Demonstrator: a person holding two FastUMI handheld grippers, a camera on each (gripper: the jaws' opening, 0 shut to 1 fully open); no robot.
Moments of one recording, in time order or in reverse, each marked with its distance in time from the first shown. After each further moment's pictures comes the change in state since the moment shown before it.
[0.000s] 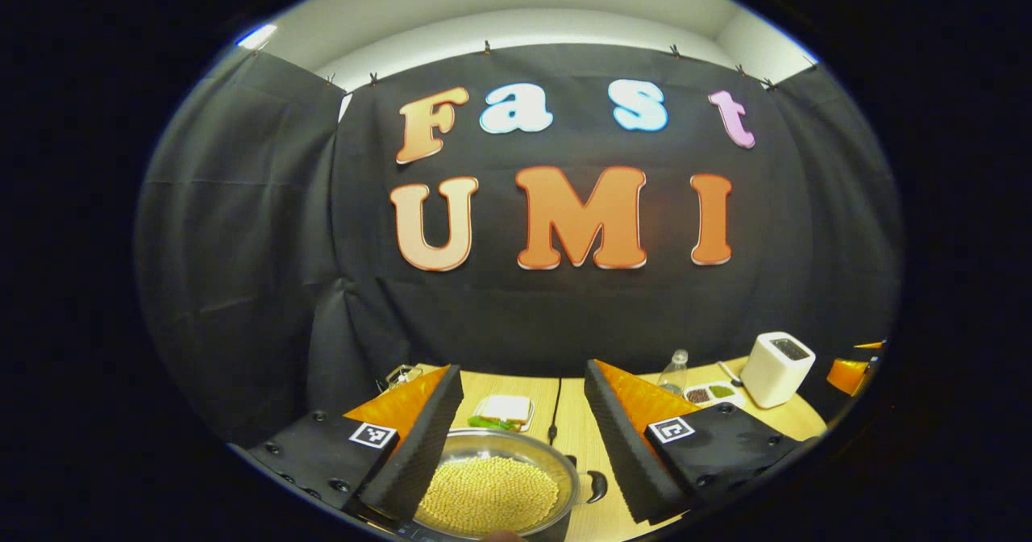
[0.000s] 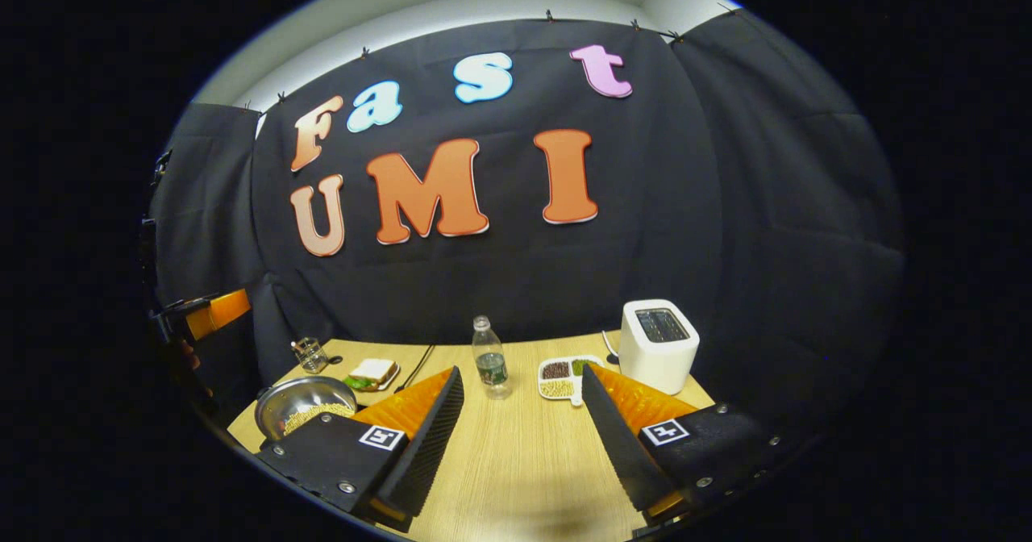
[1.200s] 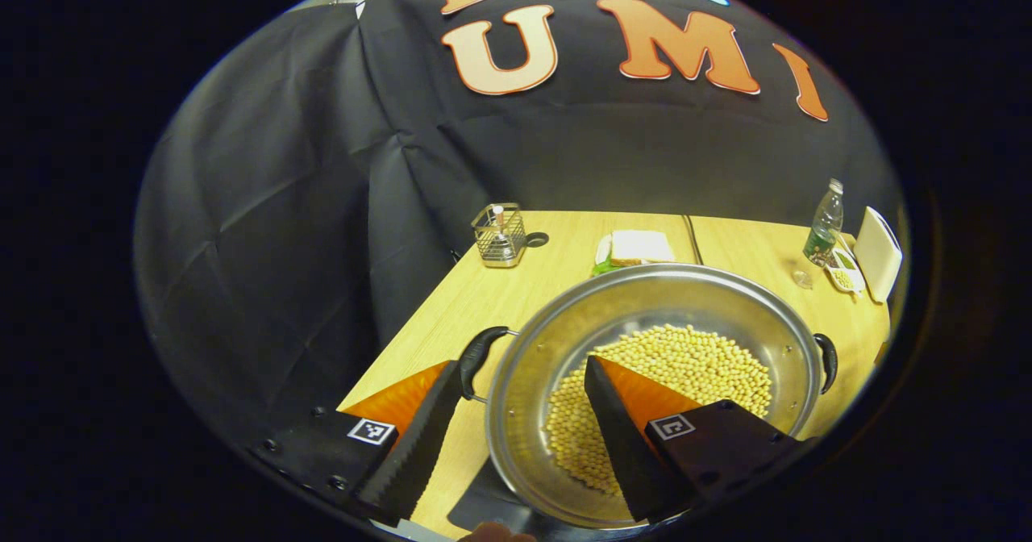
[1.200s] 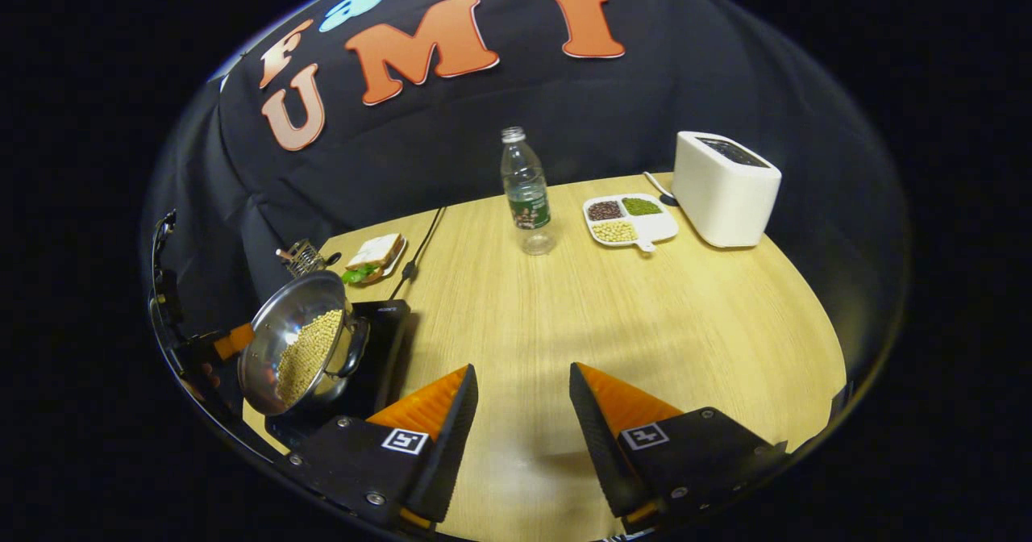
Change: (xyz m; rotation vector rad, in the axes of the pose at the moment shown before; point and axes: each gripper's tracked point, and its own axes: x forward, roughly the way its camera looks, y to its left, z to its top) left arm 0.126 0.297 -0.396 0.122 0.583 0.226; right arm 0.036 0.077 -0.211 0.091 0.550 -0.012
